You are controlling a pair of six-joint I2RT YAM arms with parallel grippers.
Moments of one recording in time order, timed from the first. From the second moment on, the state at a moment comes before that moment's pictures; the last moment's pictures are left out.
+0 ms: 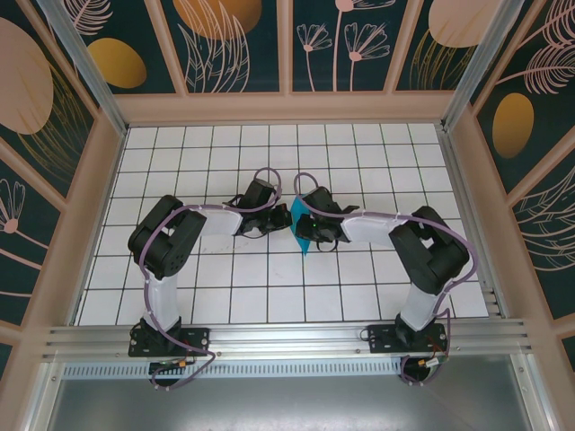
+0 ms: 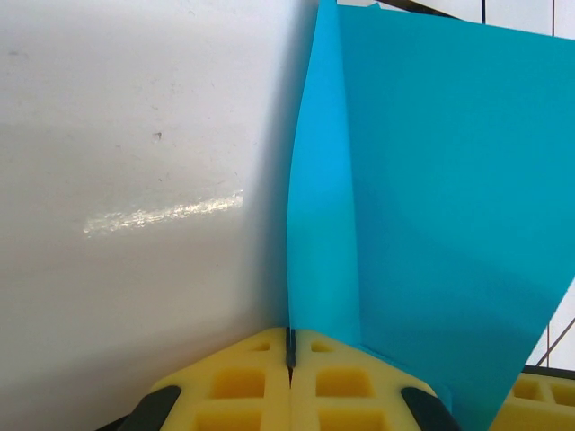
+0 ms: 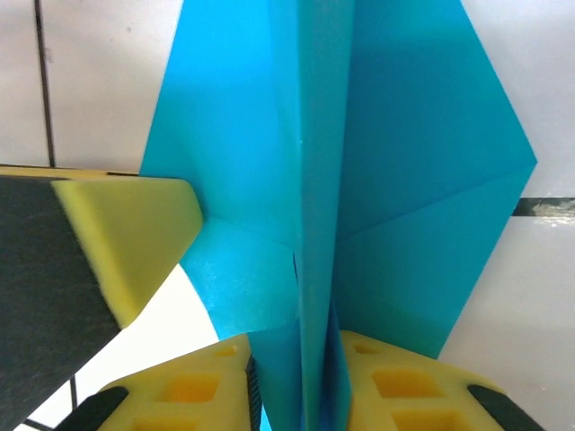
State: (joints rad) left arm -0.61 1.97 1.01 0.11 0.36 -0.79; right arm 0.70 1.76 0.92 -0.19 -0.07 0.76
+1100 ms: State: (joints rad) left arm -0.46 1.70 0.87 0.02 0.10 -0.84; right arm 0.71 1.87 1.13 -0.43 0.14 0.79
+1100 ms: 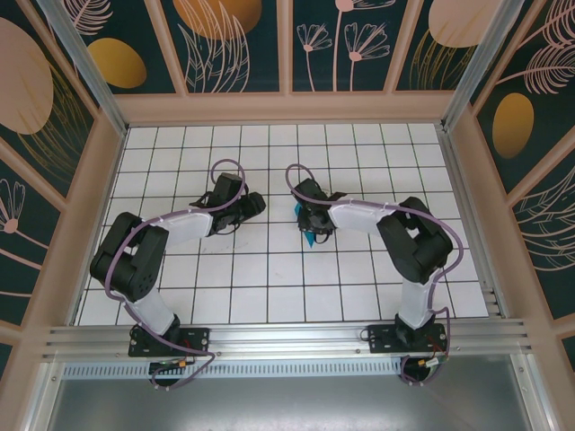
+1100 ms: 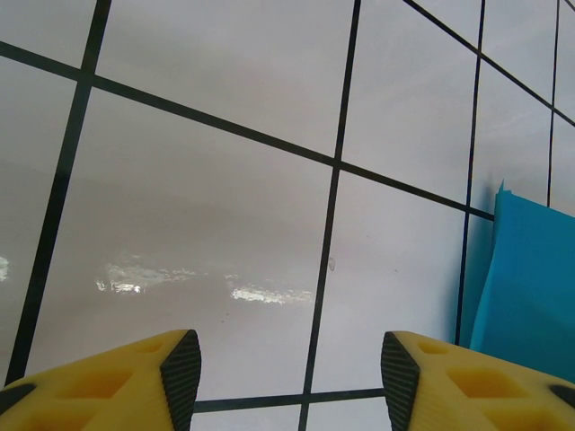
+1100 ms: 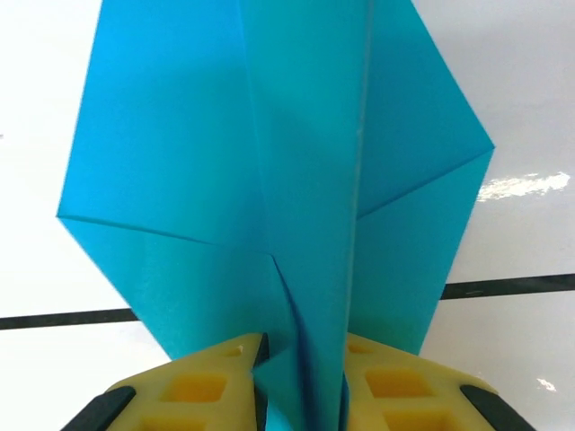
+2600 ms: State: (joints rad) left arm -0.45 1.69 0.84 0.00 0.06 -0.83; right arm 0.70 2.01 1.35 -0.48 0.24 0.65
